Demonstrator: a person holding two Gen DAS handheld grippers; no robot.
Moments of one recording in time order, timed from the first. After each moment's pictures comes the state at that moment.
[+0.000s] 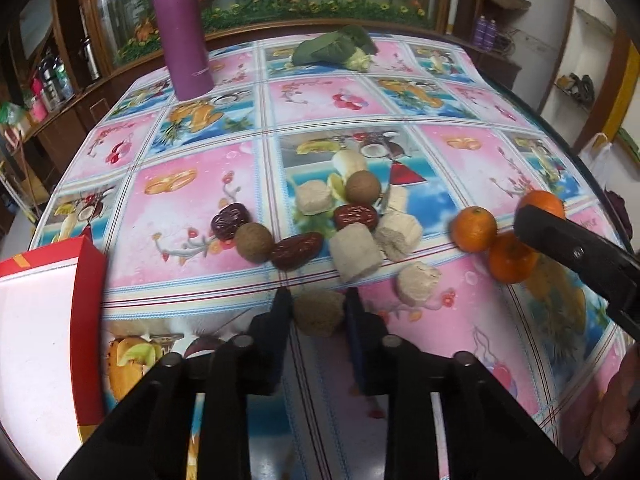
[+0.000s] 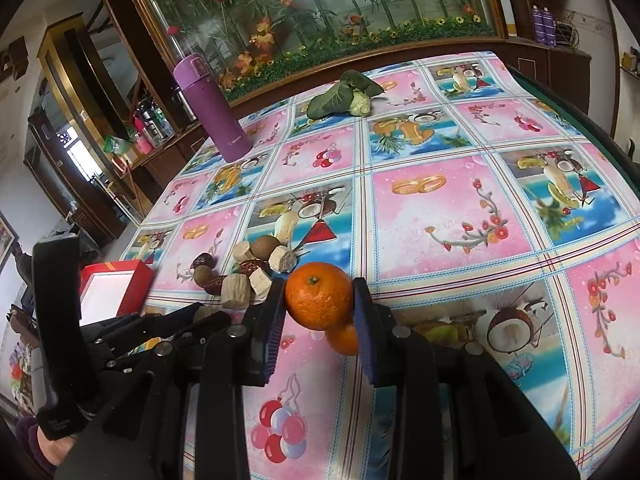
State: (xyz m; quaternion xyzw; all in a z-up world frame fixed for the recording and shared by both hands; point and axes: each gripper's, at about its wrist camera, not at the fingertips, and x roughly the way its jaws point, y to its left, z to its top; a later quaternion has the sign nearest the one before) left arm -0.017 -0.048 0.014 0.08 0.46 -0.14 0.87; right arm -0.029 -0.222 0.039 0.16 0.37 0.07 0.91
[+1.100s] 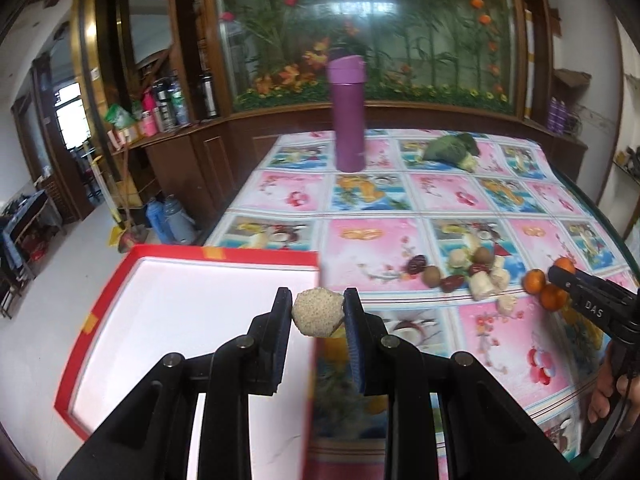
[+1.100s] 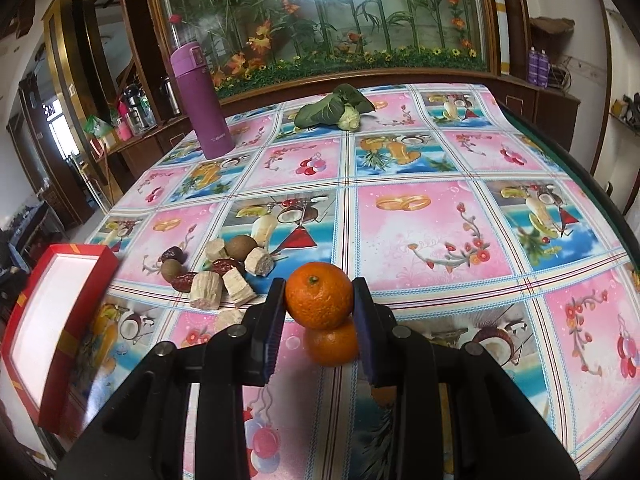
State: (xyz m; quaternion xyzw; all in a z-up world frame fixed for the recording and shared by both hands) left arm -0.087 0.070 0.091 0.05 0.33 0.02 0.94; right arm -0.030 -0.202 0.034 0.08 0.35 0.02 0.93
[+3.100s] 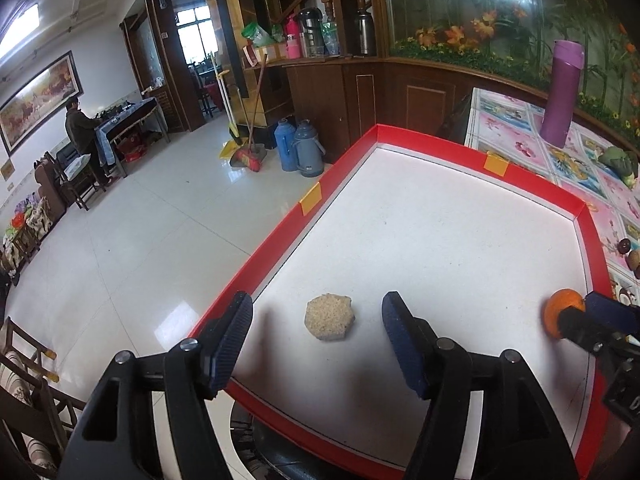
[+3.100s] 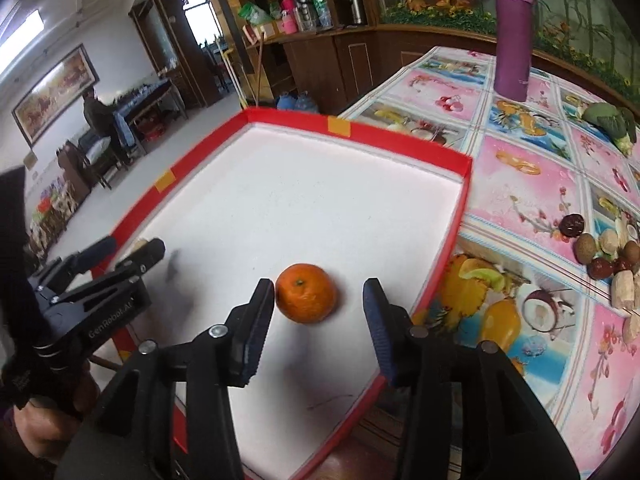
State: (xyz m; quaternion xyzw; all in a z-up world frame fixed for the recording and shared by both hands) left arm -0.124 0.264 0.034 -0.03 0.39 0.23 0.89; right arm -0.041 0.086 0.031 -0.01 0.43 0.29 0.86
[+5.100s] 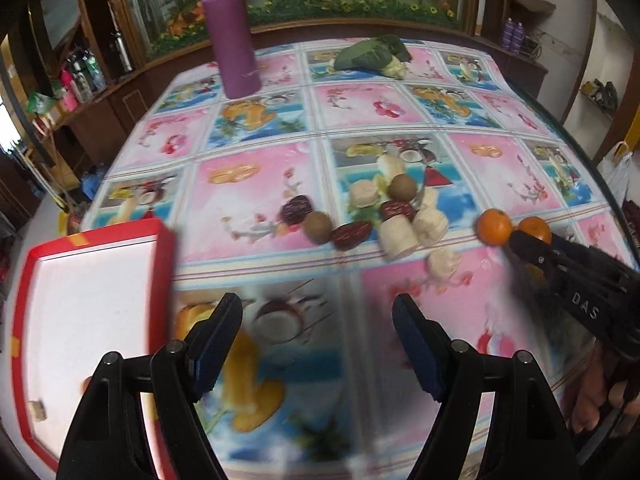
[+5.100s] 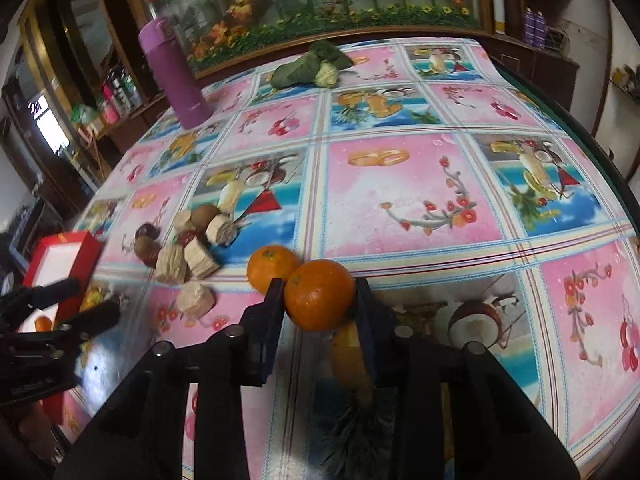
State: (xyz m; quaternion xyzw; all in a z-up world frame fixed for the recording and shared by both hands) left arm -0.029 -0.025 0.041 0.08 0.47 -0.09 0.87; right arm -0.021 -0.231 0.018 0.12 0.42 0.01 0.90
